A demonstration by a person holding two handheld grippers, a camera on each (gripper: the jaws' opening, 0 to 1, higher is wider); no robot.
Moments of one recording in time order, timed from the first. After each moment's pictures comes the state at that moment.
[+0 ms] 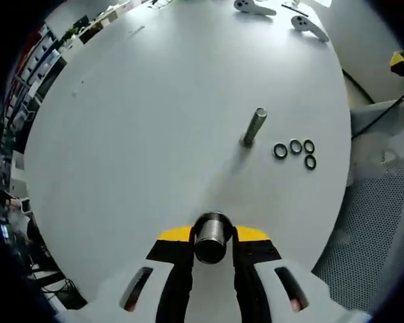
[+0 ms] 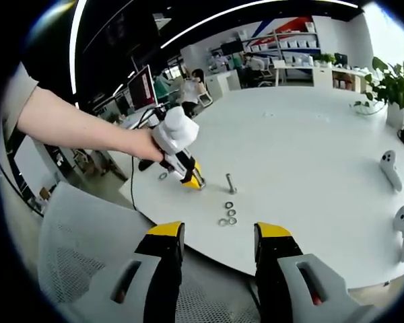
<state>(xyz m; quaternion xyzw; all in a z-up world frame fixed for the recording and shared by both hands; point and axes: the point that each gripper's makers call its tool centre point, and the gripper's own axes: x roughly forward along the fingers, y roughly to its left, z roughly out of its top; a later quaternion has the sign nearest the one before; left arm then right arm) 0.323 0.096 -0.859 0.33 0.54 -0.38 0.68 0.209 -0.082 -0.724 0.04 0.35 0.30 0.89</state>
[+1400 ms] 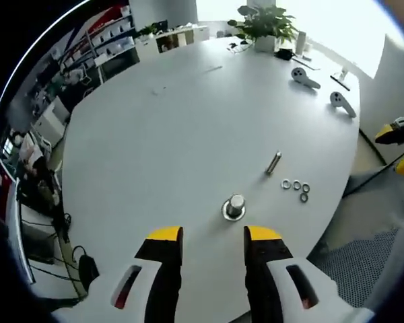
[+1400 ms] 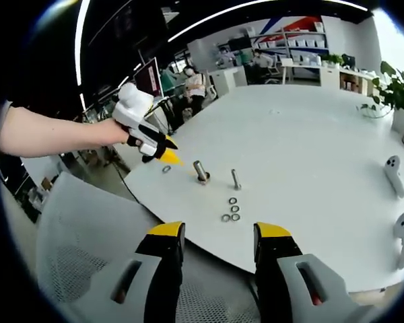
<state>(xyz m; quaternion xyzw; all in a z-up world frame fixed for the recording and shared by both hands) 0.317 0.155 -0.778 0.17 0.46 -0.25 0.83 0.205 -0.077 -0.727 0.03 0.35 0.33 0.88</state>
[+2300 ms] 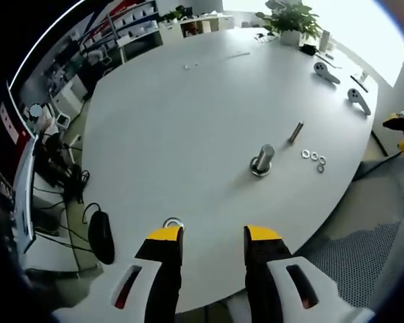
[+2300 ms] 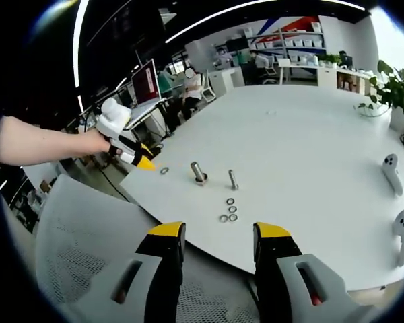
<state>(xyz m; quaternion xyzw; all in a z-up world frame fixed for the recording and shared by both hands) 0.273 0.211 -0.783 0.17 0.51 -0.19 0.82 0.205 -0.081 -0.727 0.03 0.35 0.31 0.88</state>
